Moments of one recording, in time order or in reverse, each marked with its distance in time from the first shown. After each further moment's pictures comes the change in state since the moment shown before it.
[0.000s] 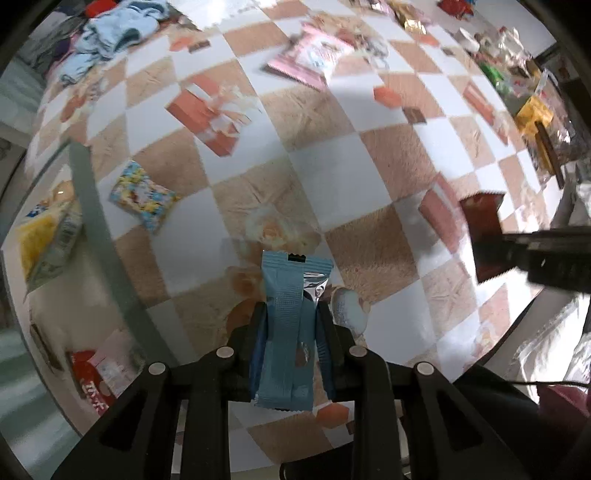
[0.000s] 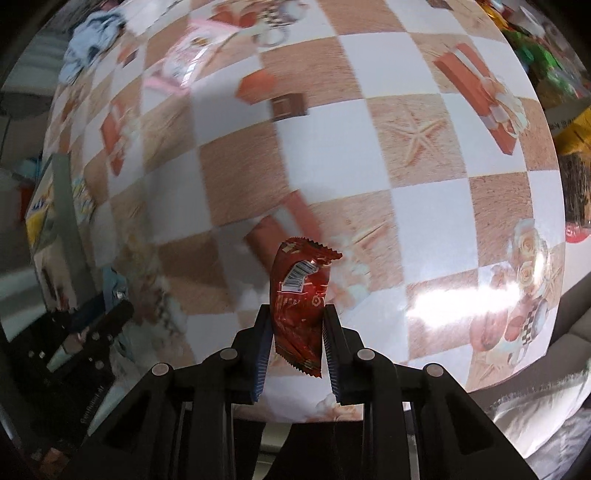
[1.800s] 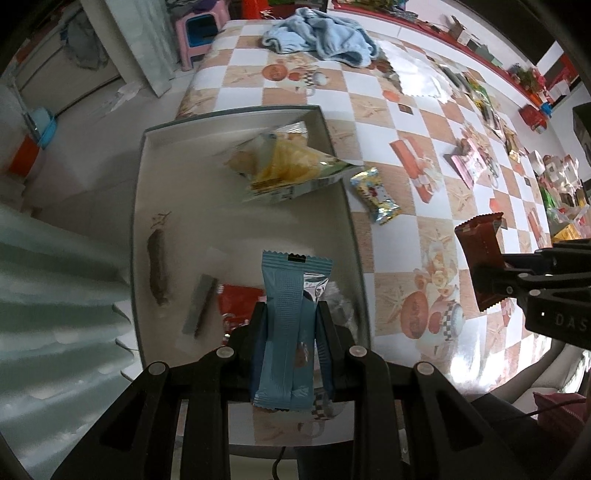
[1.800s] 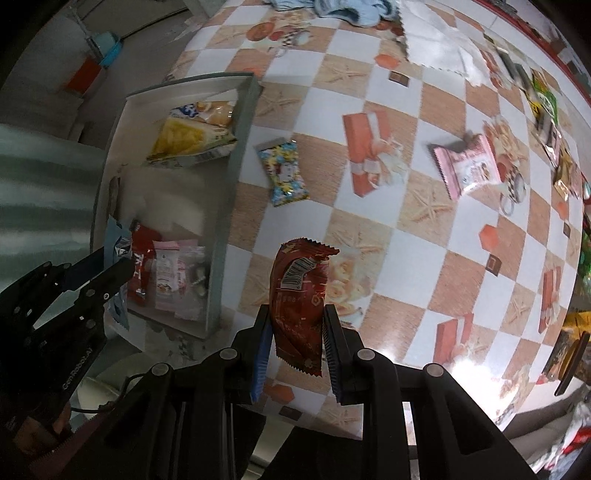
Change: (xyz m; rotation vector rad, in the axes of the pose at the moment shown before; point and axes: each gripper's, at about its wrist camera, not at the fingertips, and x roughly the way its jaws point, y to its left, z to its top) left arm -0.071 0.163 -0.089 -0.391 -0.167 0.053; right arm -0.023 0.213 -0.012 -0.520 -0.061 -0.103
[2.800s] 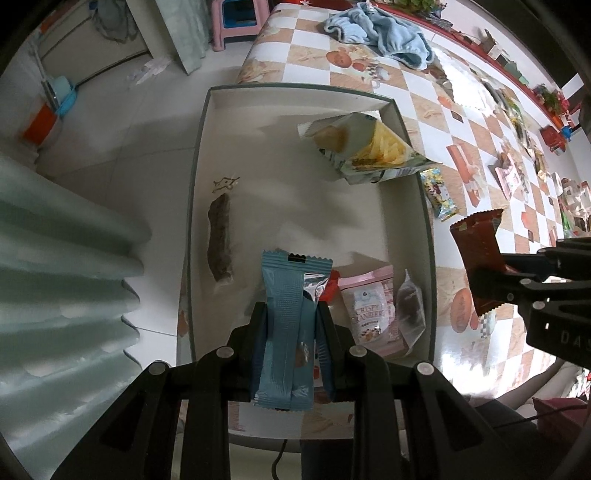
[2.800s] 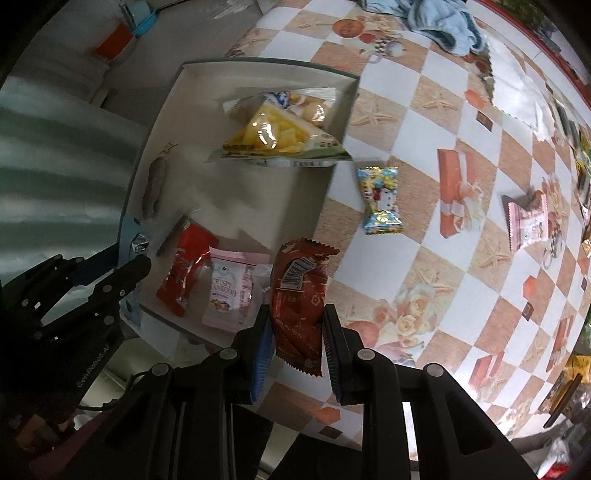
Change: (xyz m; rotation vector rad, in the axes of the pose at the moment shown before) left arm 0.009 0.063 -0.014 -0.090 0.037 0.015; right arm 0.021 0.078 0.026 -0.137 0.028 0.006
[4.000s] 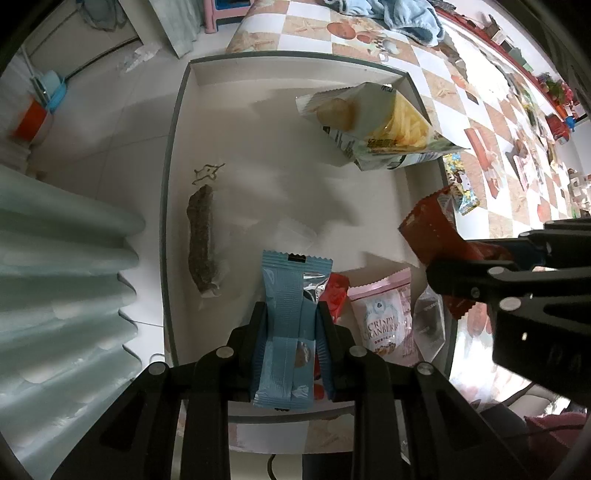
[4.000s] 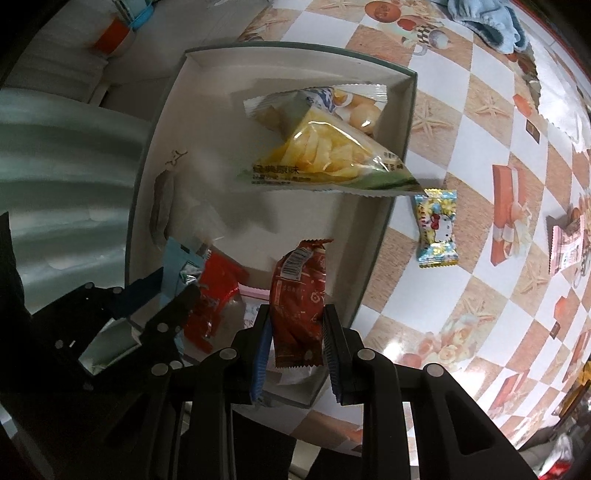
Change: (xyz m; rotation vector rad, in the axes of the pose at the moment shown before) left arm 0.035 0.000 0.015 0.004 0.077 -0.004; right arm 0.043 0.040 0.067 0.034 0.070 0.052
